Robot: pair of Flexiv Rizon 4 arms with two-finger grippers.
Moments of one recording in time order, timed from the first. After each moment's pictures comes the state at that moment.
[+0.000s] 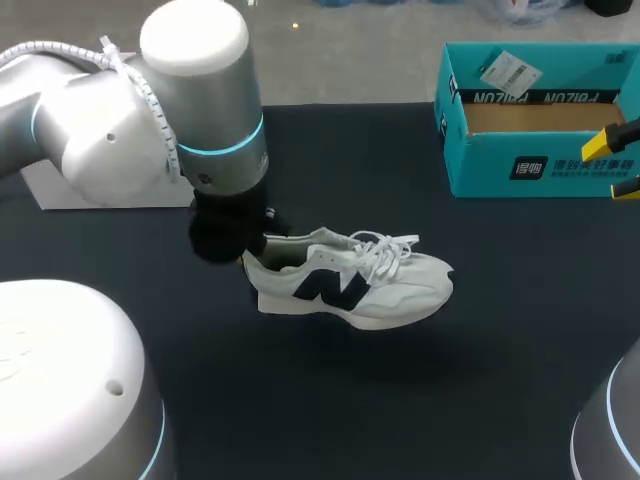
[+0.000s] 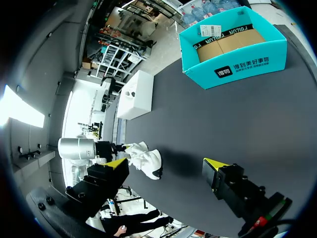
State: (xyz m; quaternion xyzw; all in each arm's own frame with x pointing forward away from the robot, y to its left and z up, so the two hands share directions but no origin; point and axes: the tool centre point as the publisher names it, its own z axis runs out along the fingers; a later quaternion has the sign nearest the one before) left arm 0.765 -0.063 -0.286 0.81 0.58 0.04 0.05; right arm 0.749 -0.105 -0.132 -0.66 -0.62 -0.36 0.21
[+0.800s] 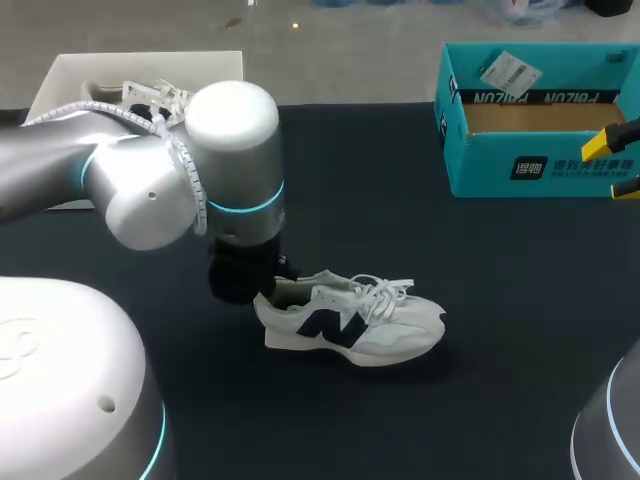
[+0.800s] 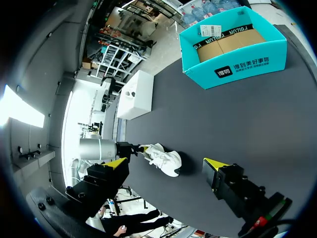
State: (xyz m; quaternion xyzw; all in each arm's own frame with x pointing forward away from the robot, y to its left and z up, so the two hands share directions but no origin) left arm 0.765 -0.068 -0.384 0.83 0.56 0.03 0.02; right arm 0.749 -0.105 -0.132 -0.67 -0.62 -0.36 0.21
